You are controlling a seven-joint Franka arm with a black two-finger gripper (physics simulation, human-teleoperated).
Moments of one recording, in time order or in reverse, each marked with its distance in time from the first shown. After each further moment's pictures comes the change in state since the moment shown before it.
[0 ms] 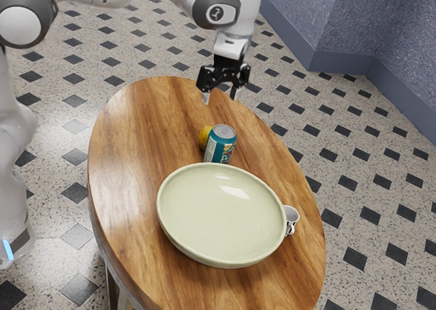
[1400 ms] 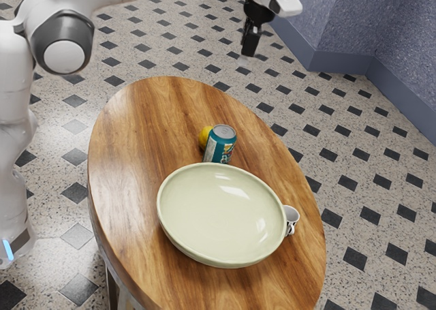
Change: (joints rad) arm 0.003 0.253 -0.017 0.657 0.044 -0.447 -0.867
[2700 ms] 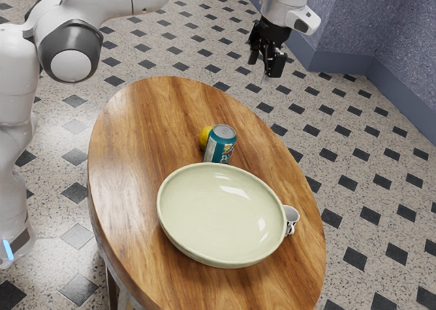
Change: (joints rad) arm -0.006 0.069 -0.042 0.030 -0.060 0.038 -0.543
